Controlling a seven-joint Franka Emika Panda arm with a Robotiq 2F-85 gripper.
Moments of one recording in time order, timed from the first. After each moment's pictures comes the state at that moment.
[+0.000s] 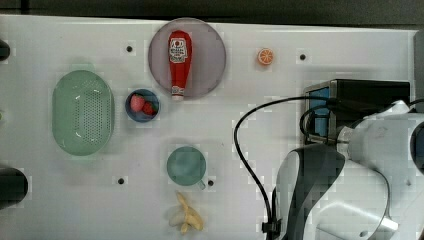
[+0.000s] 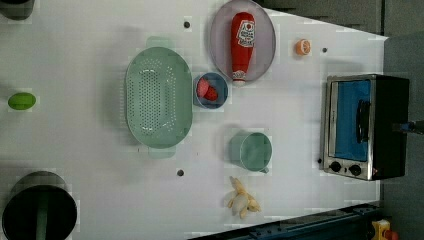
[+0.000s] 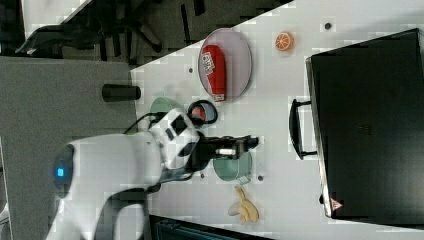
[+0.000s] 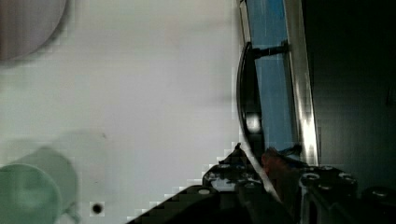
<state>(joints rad) -0.04 -0.08 -0.39 -2.09 -0.09 0.46 -1.02</state>
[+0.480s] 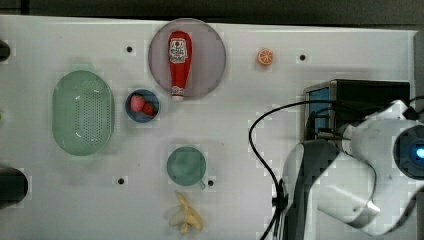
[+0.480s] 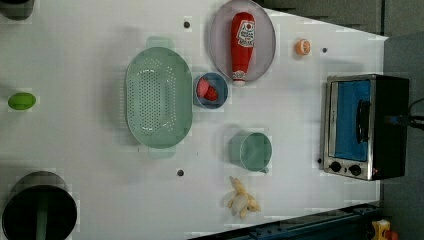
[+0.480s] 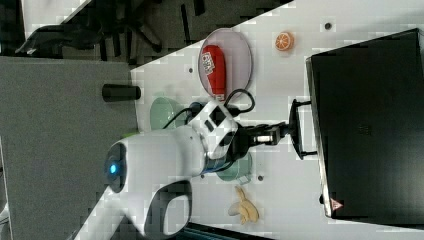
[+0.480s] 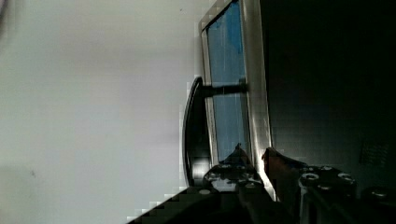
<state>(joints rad) -0.06 0.04 -0.45 -2.15 -0.09 0.73 -1.12</state>
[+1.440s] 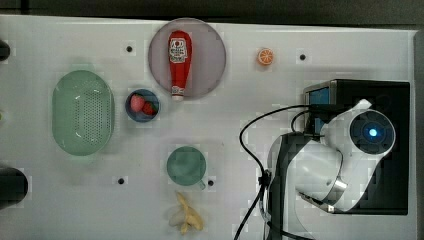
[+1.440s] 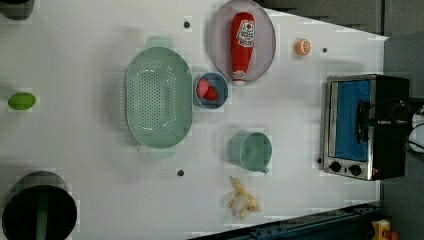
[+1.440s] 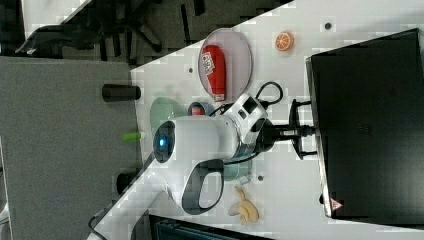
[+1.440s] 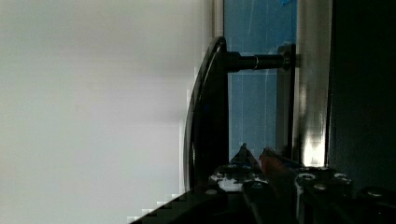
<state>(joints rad) -0.05 0.20 -0.44 -2.19 -0.14 0.83 -1.14</state>
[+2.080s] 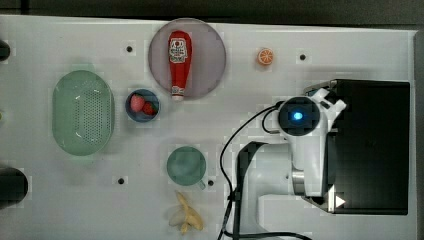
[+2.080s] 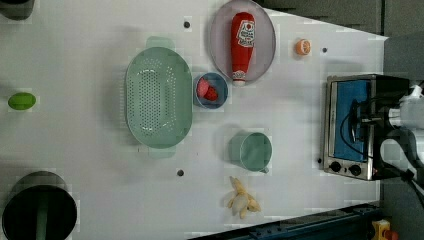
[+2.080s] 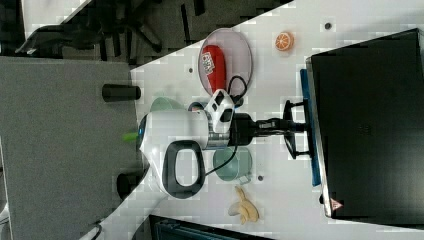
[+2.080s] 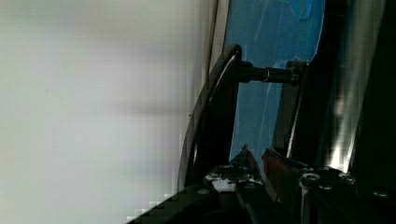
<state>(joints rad) 0.03 0.20 -0.38 -2.23 -0.54 0.82 -0.82</state>
